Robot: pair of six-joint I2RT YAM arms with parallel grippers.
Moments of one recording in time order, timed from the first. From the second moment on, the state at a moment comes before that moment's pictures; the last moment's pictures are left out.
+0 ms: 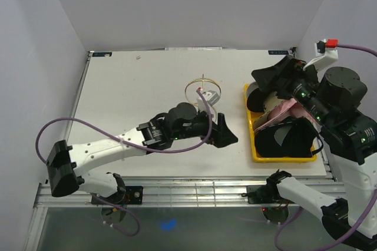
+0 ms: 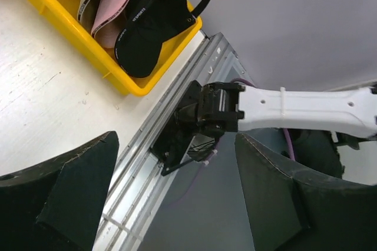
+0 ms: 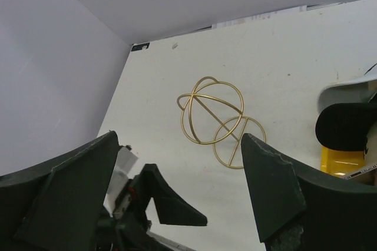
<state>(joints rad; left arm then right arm) -1.11 1.26 1.06 -0.07 0.14 -0.71 0.48 0.96 1.68 -0.88 0.03 0.54</state>
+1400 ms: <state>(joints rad) -1.20 2.01 1.46 0.22 0.08 -0.31 0.48 0.77 1.49 -0.98 0.15 0.57</state>
